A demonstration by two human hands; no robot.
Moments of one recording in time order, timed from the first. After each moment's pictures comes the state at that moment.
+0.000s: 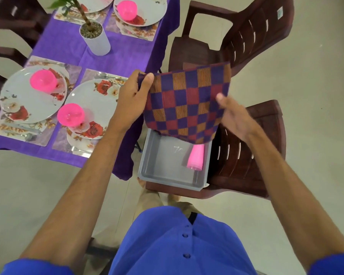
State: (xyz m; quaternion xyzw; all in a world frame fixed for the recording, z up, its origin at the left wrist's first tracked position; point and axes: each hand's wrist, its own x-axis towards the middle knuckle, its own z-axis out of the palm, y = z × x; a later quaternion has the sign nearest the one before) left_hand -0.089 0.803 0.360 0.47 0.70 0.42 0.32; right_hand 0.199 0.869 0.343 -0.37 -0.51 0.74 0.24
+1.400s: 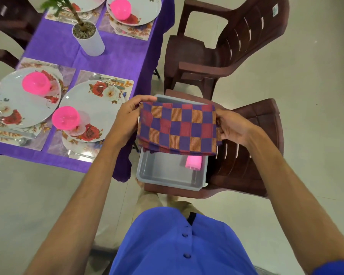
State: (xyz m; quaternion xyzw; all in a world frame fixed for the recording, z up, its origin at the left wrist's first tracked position) left_hand -0.094 0.777 0.326 0.39 0.65 0.44 0.49; right_hand 0.212 0.875 0.315 -0.54 -0.42 0.72 0.09
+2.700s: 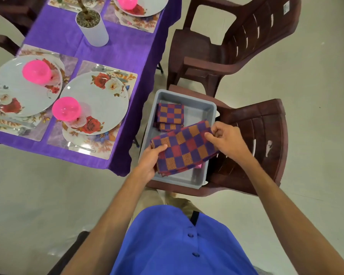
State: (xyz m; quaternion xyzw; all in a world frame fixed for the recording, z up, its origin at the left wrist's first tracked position) left_hand -0.020 0.704 0.240 -0.01 0.64 0.39 0.66; right_hand 0.211 0.824 0.281 -0.58 -0.71 0.39 0.10
